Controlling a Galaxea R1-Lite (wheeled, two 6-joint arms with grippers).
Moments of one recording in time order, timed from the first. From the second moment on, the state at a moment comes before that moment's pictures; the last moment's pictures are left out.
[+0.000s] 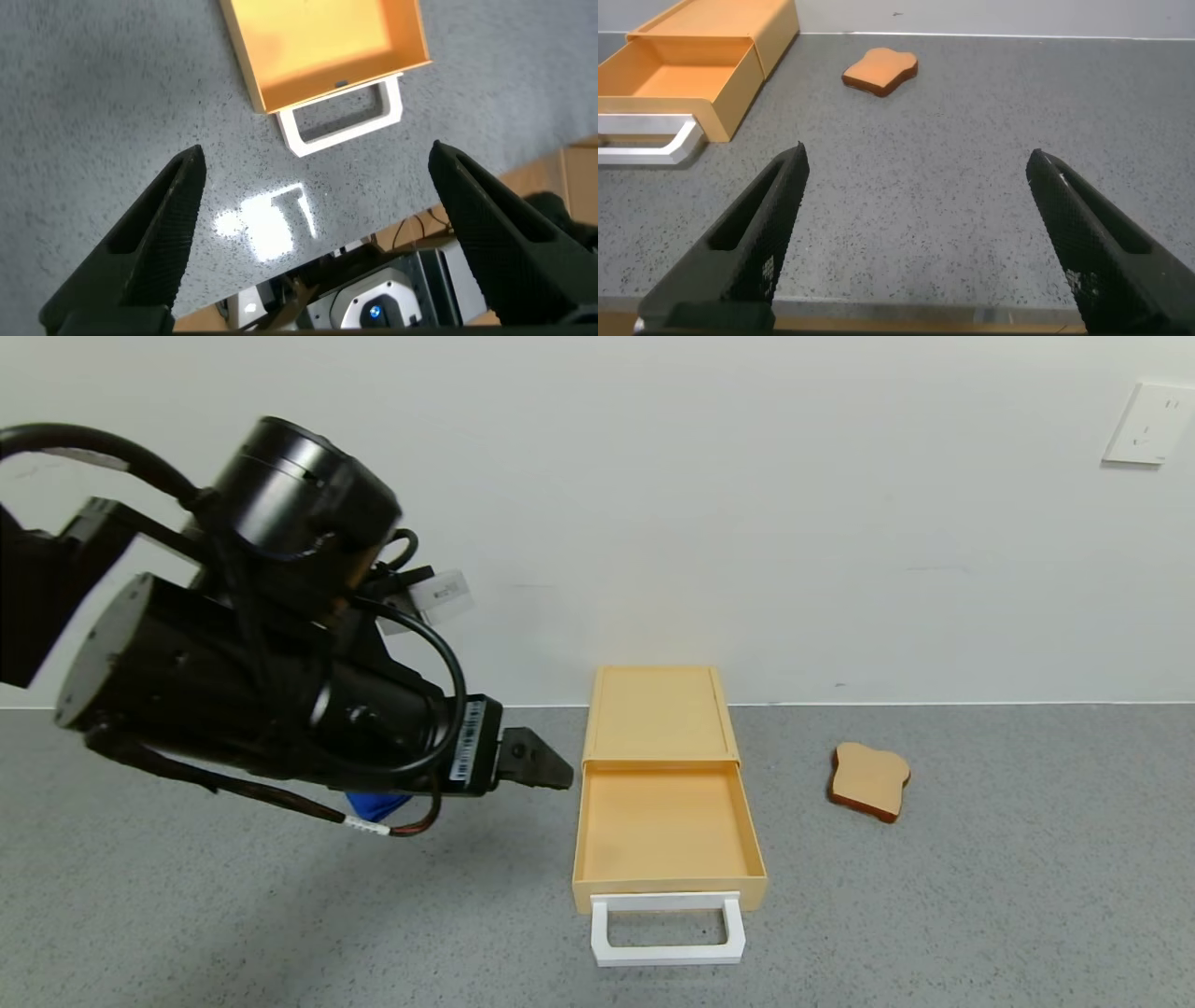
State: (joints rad) left arm -0.56 1.62 -1.47 0.66 -0.07 -0.35; right arm 0.01 0.00 0.00 0.00 0.01 0.03
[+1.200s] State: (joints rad) left arm -0.28 1.42 -1.07 0.19 -0.35 -0.09; right arm 0.01 0.00 0.00 0.00 0.01 0.03
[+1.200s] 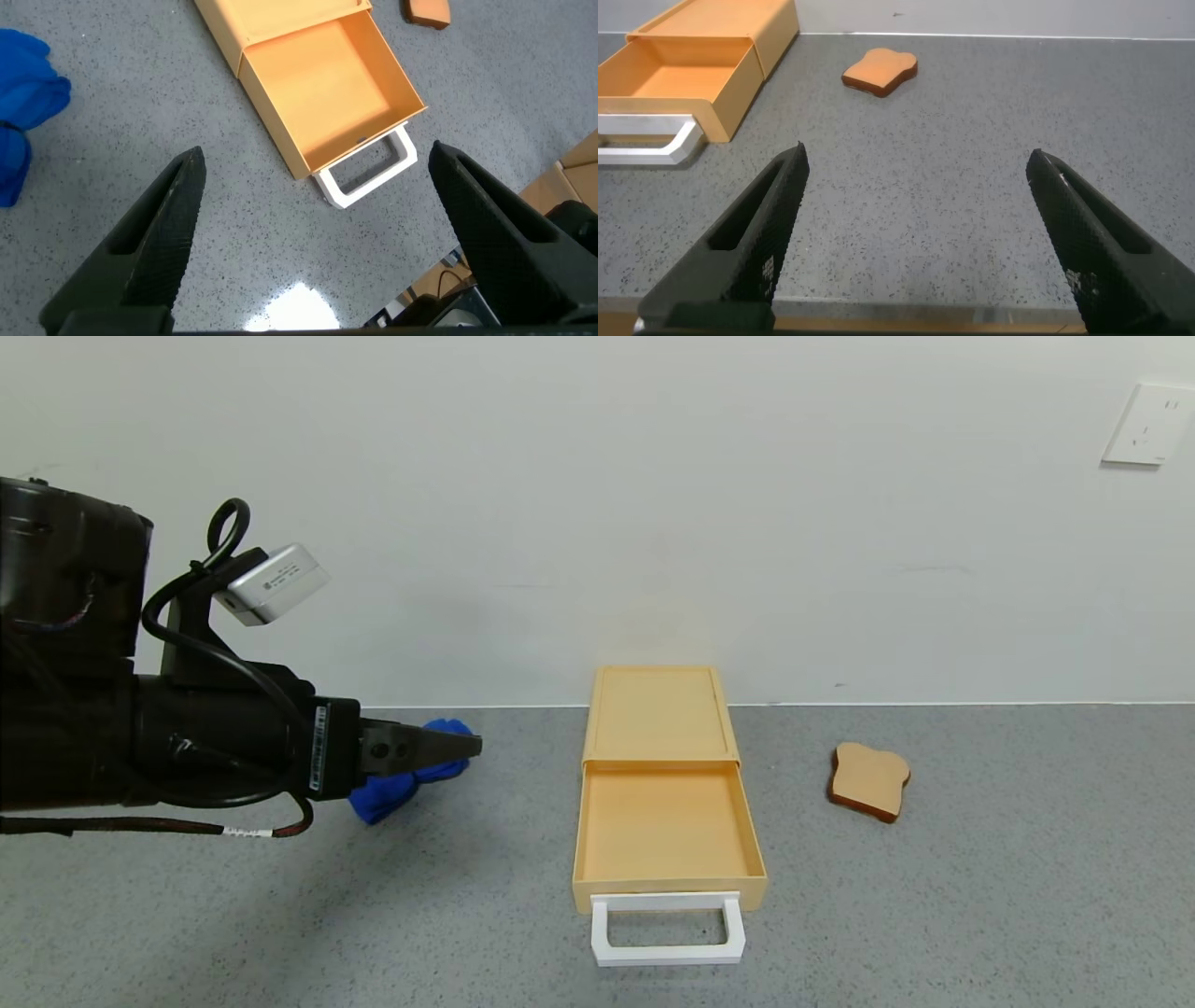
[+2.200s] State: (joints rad) left arm -0.37 1.45 -1.19 0.32 -0.28 -0.20; right arm 0.01 0.00 0.00 0.00 0.01 0.03
